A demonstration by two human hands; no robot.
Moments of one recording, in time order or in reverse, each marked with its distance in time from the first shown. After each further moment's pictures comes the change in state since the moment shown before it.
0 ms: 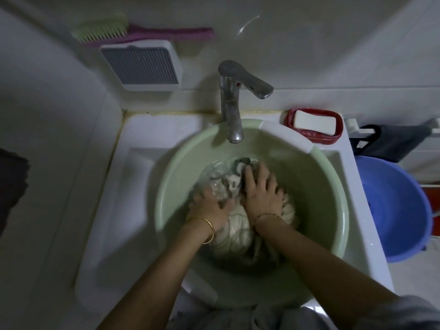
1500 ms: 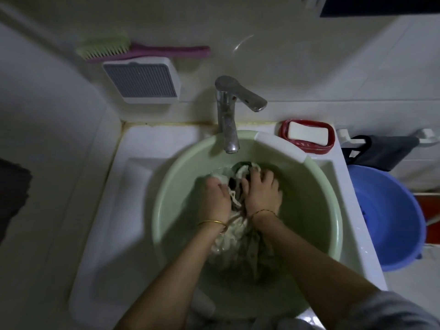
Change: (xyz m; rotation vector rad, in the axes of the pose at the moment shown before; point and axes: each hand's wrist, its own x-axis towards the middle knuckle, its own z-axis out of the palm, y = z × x) left_hand 0.018 0.039 -0.001 -0.277 0.492 0.171; right_hand 0.020 0.000 -0.015 0.284 0.241 0.203
